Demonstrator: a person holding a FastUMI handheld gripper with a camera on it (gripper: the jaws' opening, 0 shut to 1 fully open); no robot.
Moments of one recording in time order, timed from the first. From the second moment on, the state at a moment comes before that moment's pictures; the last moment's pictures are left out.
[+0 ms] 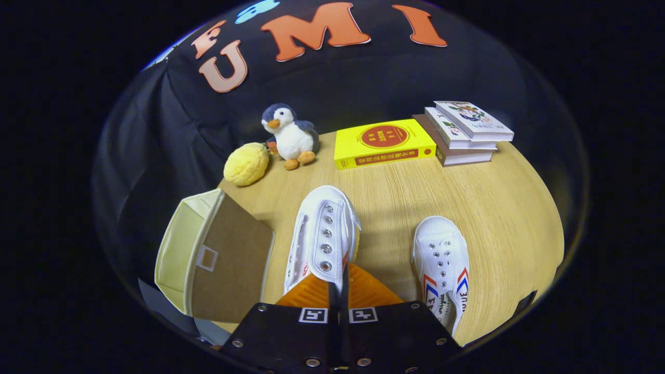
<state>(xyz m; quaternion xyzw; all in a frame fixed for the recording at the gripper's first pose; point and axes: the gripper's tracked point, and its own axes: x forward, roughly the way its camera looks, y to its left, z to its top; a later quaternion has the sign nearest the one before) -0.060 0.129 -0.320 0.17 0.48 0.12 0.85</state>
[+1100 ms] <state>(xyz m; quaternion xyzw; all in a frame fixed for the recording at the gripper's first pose) -0.092 0.394 -0.276 0.18 0.60 0.20 0.76</state>
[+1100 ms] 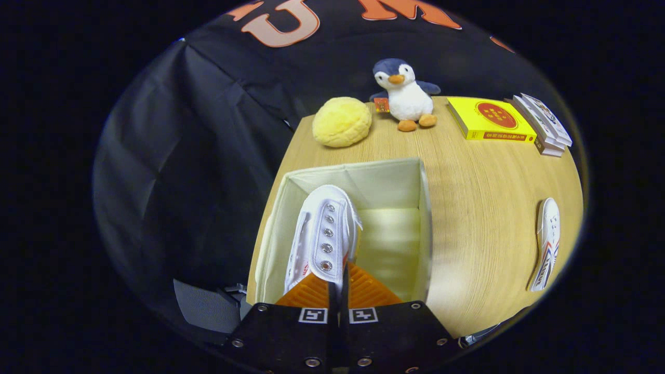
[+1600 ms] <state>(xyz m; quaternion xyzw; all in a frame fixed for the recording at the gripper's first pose) -0.119 0.436 -0.296 0.22 0.65 0.21 0.69</state>
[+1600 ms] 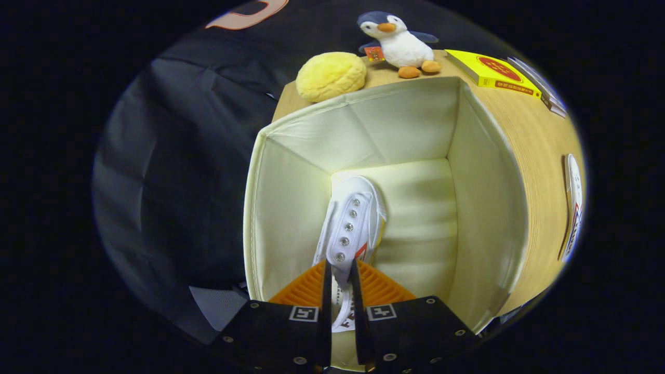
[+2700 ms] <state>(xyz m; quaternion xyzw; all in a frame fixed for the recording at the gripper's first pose) -0.137 -0.007 -0.388 0.09 0.56 0.02 0.82</state>
